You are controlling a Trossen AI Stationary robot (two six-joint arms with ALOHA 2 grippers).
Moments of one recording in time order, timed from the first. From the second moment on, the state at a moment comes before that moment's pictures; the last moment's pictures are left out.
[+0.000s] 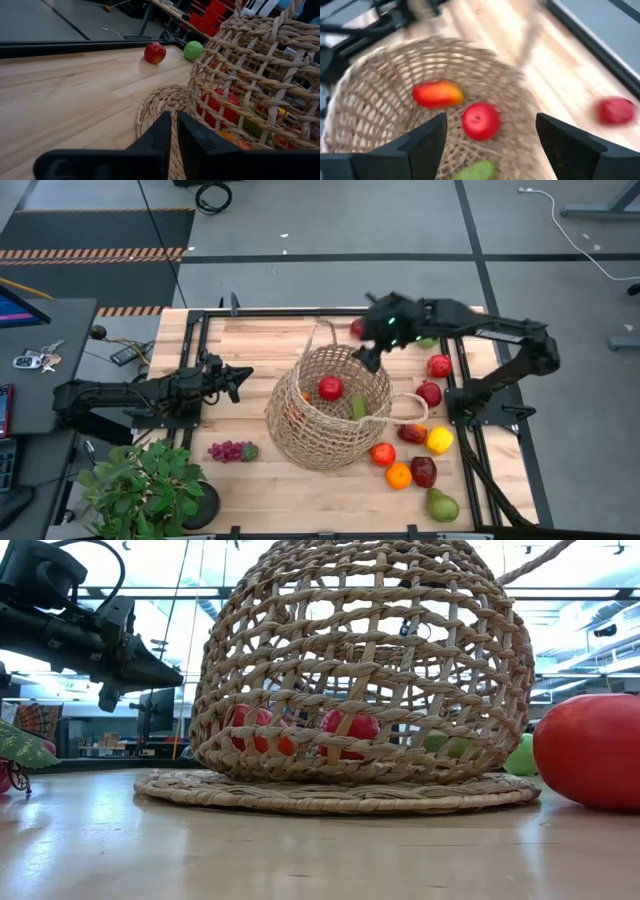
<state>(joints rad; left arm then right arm) 0.10 0.31 0.01 0.11 -0.40 -0.56 -0.20 1.38 1.49 -0.91 0.01 0.36</state>
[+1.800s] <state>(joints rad) 0.10 0.31 0.01 0.11 -0.40 -0.56 -0.99 1.72 1.26 -1.16 0.20 0.21</state>
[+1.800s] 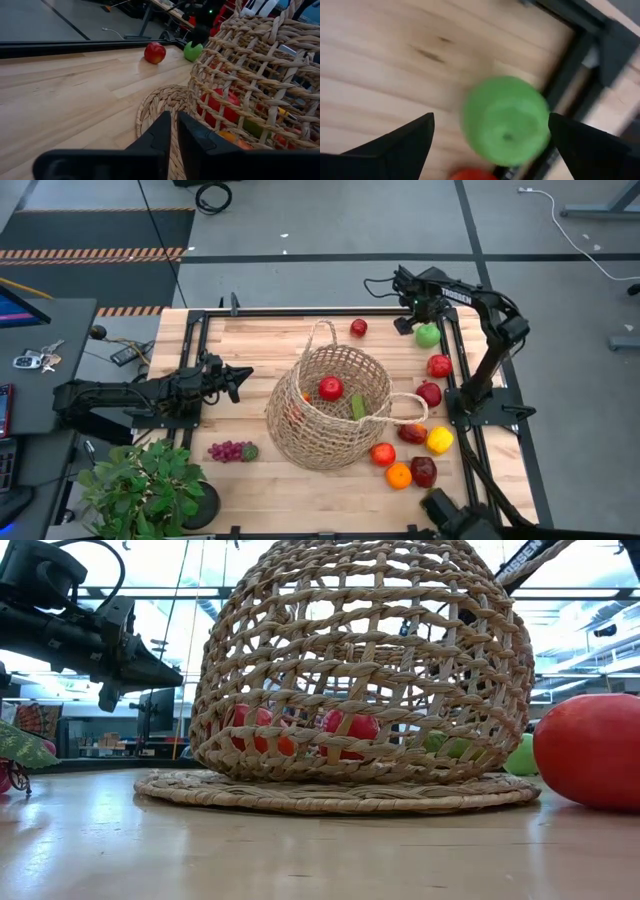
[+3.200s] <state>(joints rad) 0.10 0.31 0.01 0.11 -0.40 -0.56 -0.80 1.91 1.26 -0.45 -0.23 -0.13</state>
